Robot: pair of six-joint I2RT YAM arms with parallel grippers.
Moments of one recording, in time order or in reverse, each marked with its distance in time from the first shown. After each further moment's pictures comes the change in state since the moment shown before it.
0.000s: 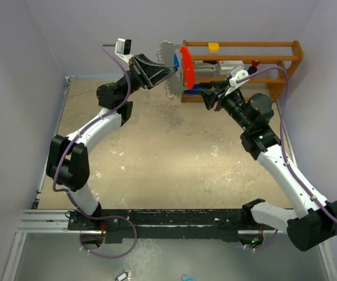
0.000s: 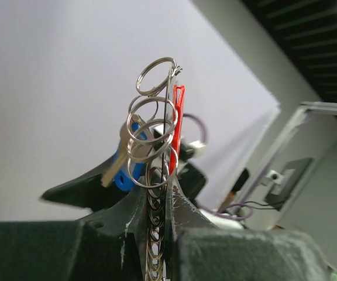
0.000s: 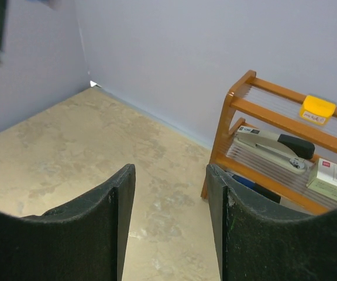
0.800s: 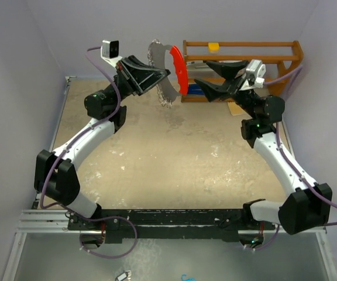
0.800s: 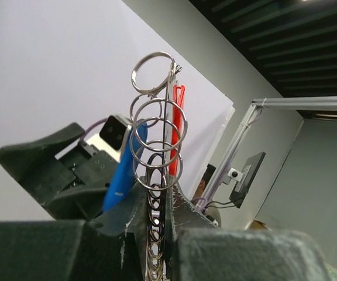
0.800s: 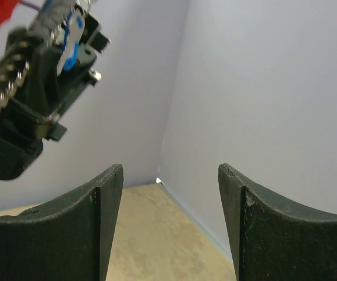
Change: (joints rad) left arm -0.019 -0.133 -0.005 0.135 -0.053 -0.161; right arm -0.125 0.133 -0.004 0.669 -0.417 0.277
